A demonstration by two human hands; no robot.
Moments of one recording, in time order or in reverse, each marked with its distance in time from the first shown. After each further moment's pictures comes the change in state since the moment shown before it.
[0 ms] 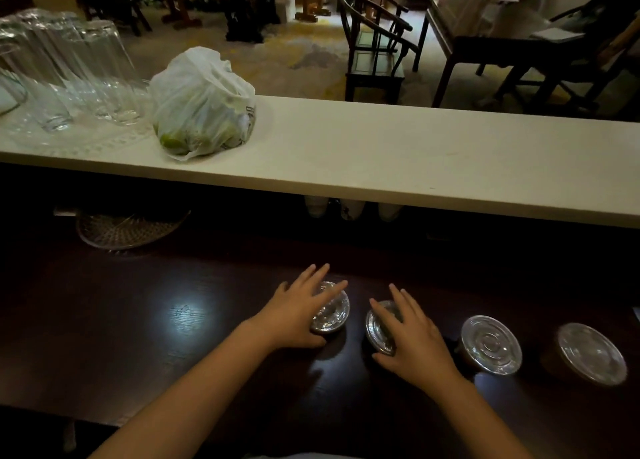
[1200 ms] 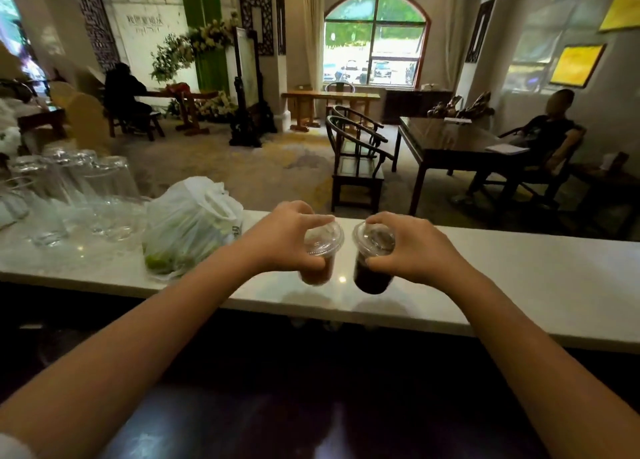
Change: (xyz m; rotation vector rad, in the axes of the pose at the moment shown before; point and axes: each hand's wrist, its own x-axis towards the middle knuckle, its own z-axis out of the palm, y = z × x) left_hand 0.082 -0.003 -0.270 0.012 0.439 -0.026; right_hand 0.145 -0.031 -0.283 0.143 0.307 -0.065
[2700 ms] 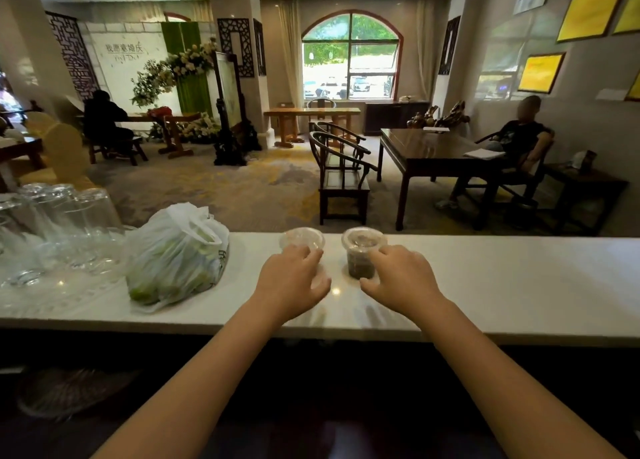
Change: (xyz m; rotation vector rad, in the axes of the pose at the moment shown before) left_hand 0.003 0.023 0.048 0.219 0.177 -0.003; right_hand 0.004 0.025 0.034 -0.387 0.073 0.022
